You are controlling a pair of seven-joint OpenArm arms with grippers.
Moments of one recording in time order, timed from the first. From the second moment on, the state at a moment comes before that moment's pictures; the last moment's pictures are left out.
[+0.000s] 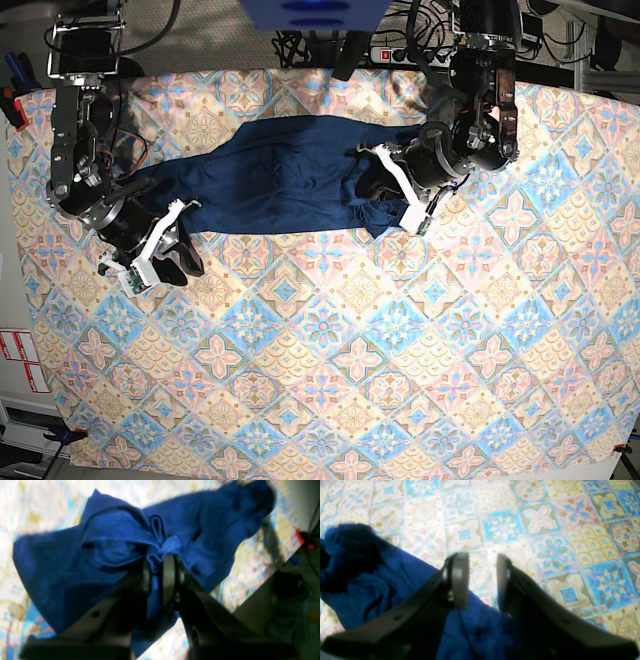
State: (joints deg) left arm 11.6 -4.8 -2.7 96.4 -32.9 -27.7 53.3; right arm -4.2 20.6 6.9 95.5 25.0 37.0 -33.9
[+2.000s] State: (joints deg) left arm 4.8 -14.7 24.4 87.8 -38.9 -28.1 52.5; right arm -3.9 20.6 6.9 95.6 25.0 37.0 -33.9
